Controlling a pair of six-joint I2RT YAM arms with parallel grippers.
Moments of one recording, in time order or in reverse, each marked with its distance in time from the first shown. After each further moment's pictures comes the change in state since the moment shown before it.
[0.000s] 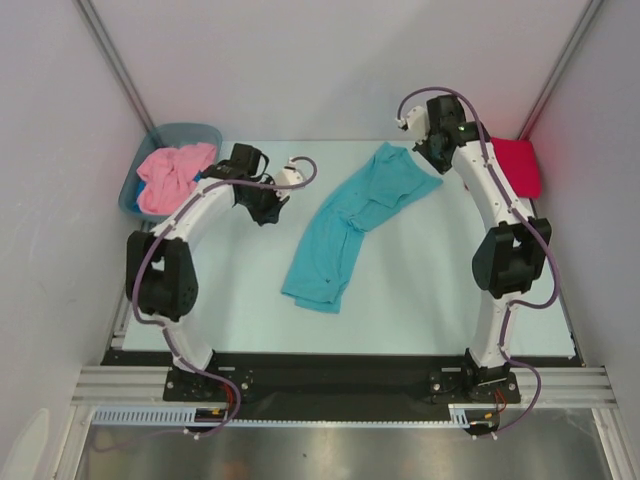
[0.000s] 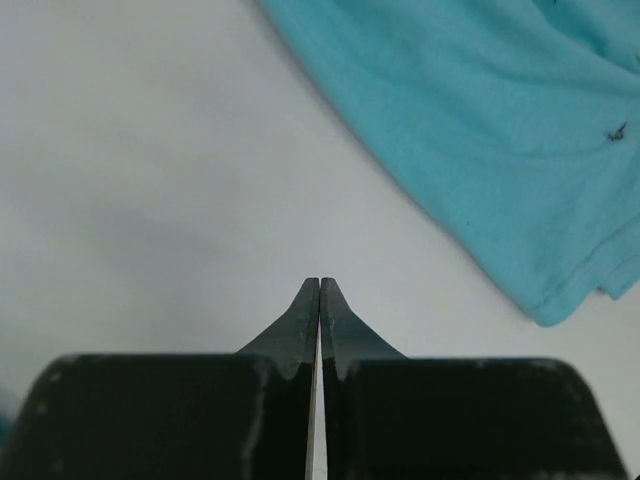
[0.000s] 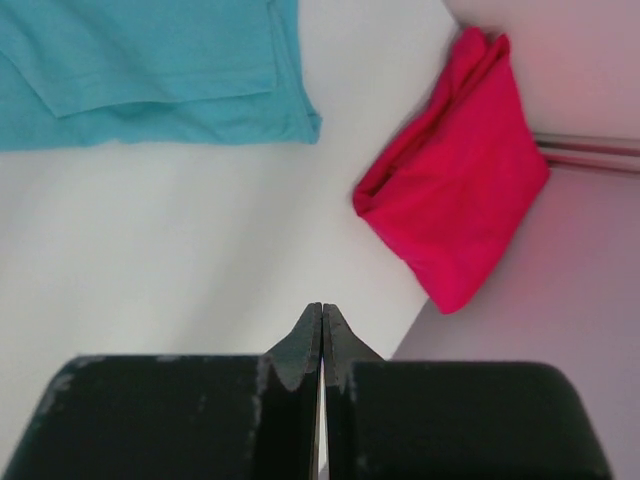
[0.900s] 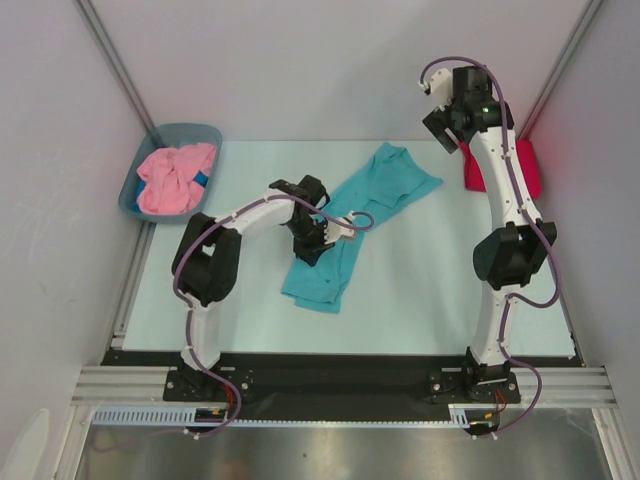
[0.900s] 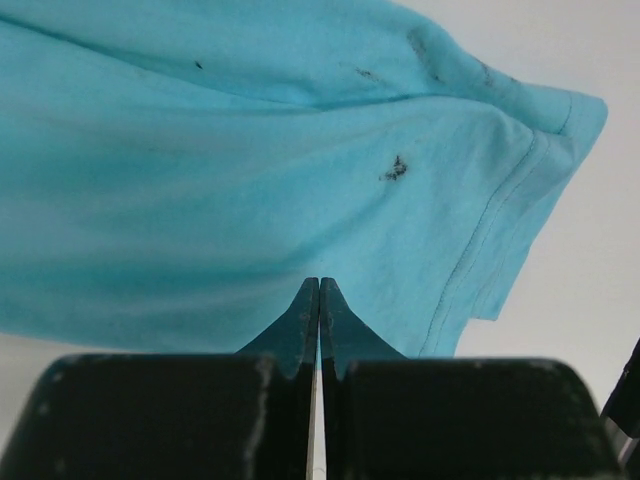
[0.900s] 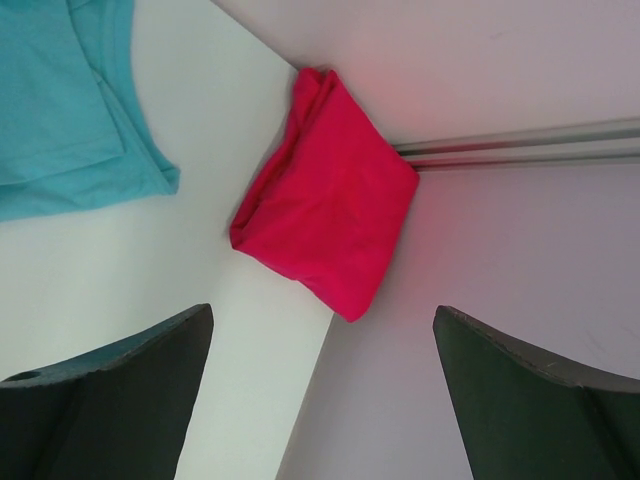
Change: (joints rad) left arm -0.298 0.255 0.098 -0.196 0.051 0.162; right arm -0.061 0.072 0.297 -0.005 0.076 -0.055
